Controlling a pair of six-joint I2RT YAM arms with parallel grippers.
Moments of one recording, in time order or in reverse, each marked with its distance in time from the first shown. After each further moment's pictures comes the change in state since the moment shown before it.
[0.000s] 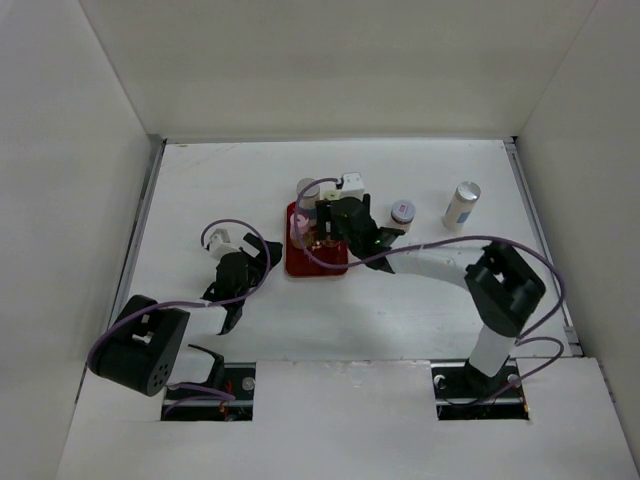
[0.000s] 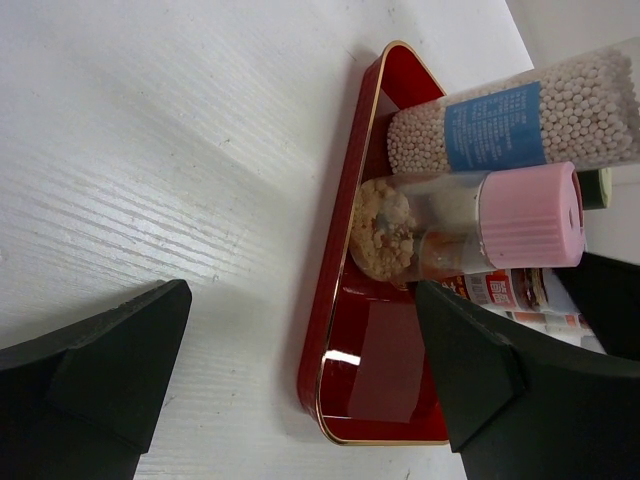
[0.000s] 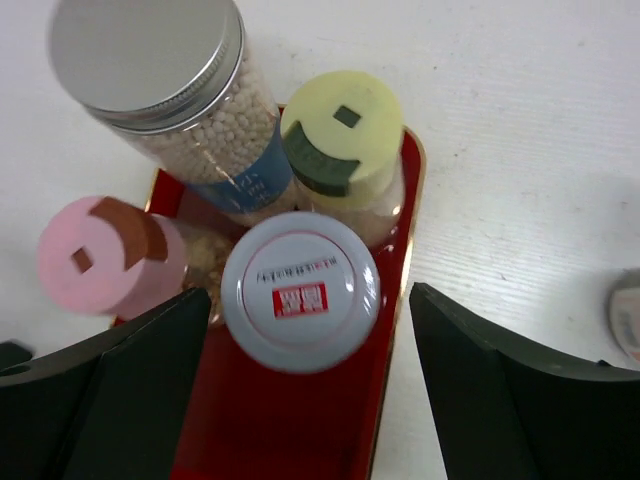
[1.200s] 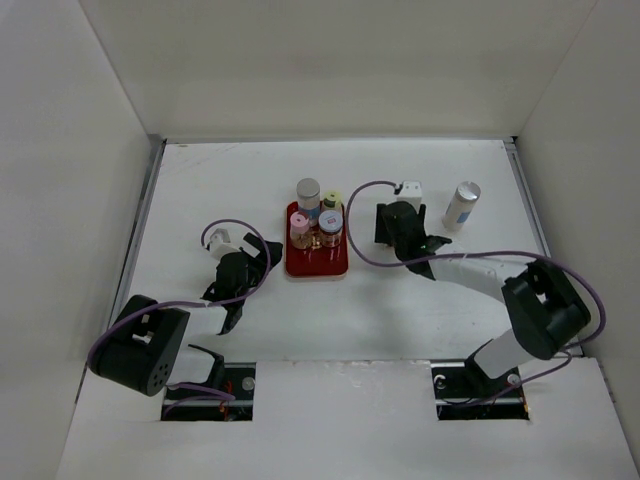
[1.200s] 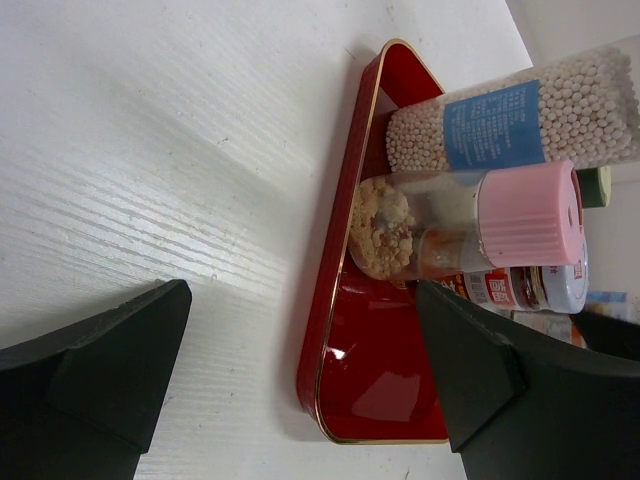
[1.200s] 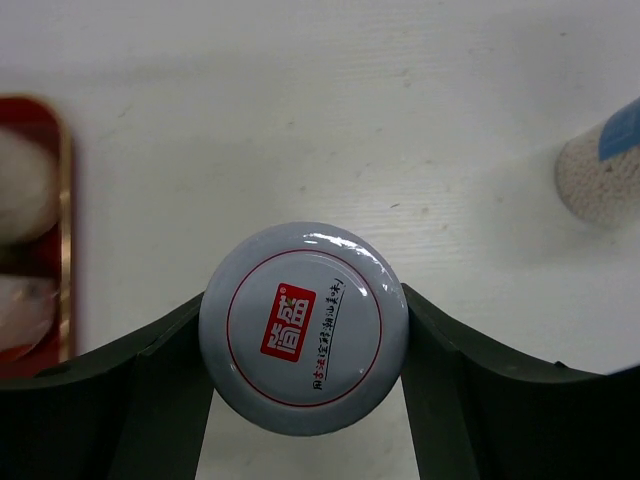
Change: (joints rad) left arm 0.000 0.000 0.000 0.001 0.004 0.000; right arm -0.266 -0.262 -0.333 -0.024 0.070 -0.021
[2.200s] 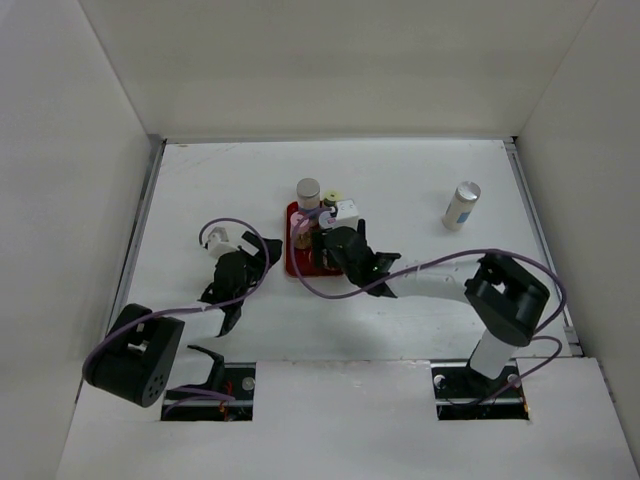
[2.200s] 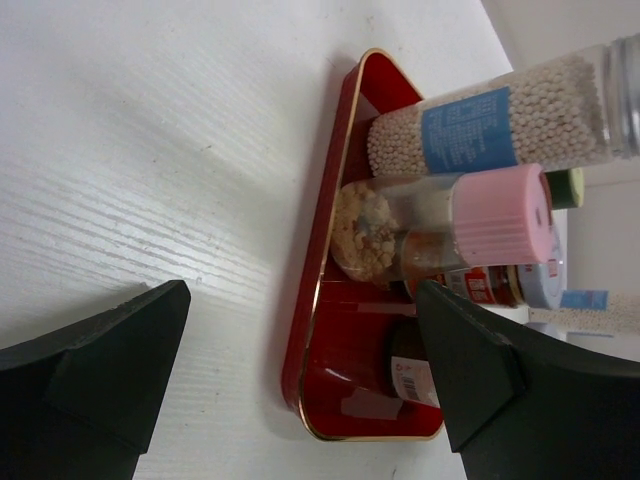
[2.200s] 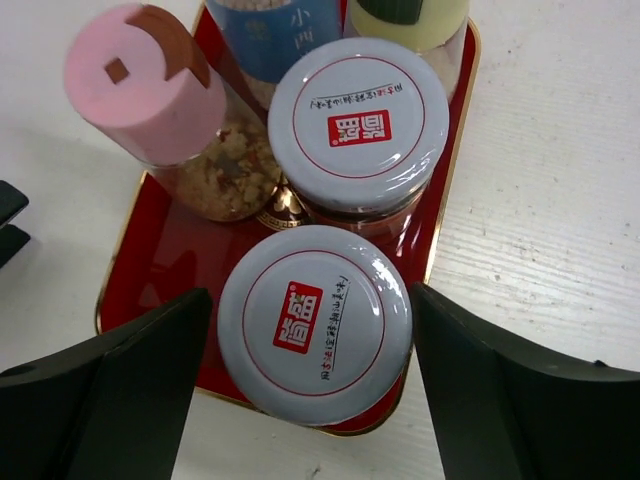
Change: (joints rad) left arm -0.001 -0.042 -0.001 -0.010 0.000 0.001; right arm 0.388 0.155 0.127 0.084 -0.024 0.072
